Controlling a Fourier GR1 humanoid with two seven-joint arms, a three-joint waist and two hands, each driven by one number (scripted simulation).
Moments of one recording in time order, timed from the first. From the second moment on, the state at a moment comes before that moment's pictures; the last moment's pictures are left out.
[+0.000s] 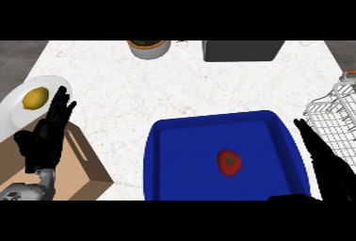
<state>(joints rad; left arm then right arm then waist) -0.08 0.39 -0.15 -1.56 0.13 0.36 0.07 0.12 -0.57 0.36 -2.08 0.55 -0.11 0.77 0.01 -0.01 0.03</state>
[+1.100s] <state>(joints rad) -0.07 0.37 -0.14 -1.56 0.12 0.34 0.06 -0.07 -0.33 0.61 -1.88 0.80 0.08 1.06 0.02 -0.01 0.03</state>
